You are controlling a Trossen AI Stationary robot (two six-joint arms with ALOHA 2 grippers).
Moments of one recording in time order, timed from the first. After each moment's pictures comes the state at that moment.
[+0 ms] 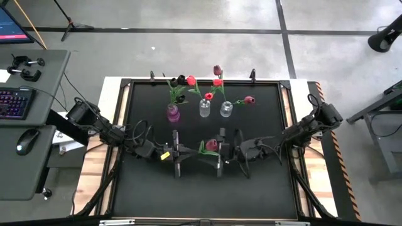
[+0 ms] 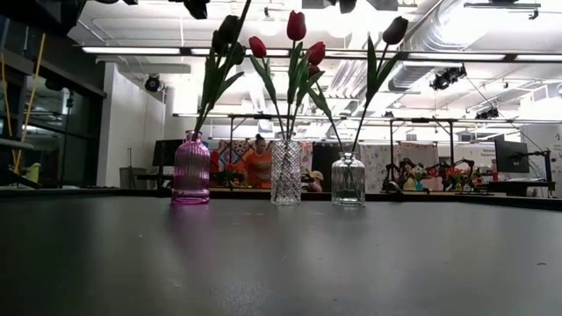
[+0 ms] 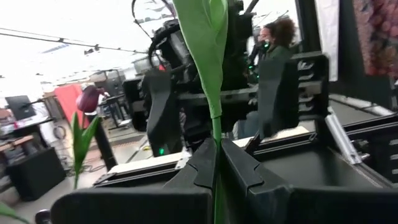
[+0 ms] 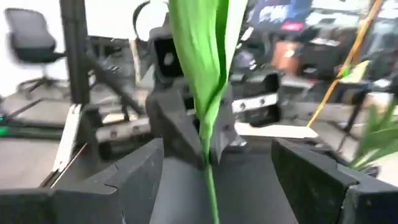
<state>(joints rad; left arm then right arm) -0.45 1.57 0.62 1.13 -0.51 0.35 0.40 1.60 0.93 0.65 0.47 -0.10</state>
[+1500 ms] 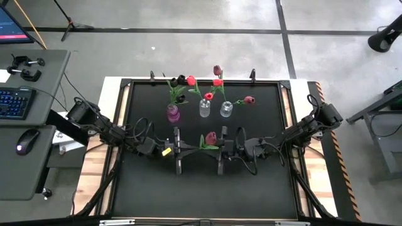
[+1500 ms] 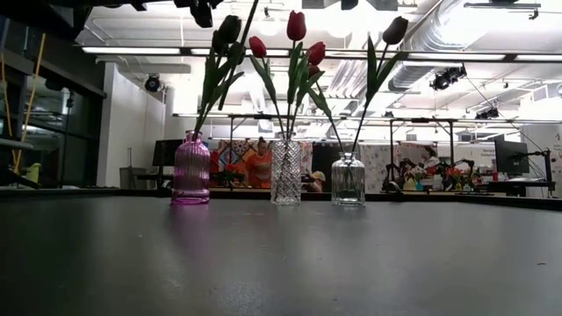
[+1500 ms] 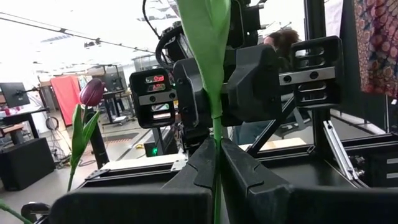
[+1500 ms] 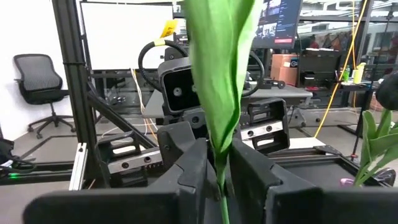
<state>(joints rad) -0.41 1.57 0.62 1.15 -0.47 0.26 0.40 1.61 0.91 0.79 0.48 -0.04</state>
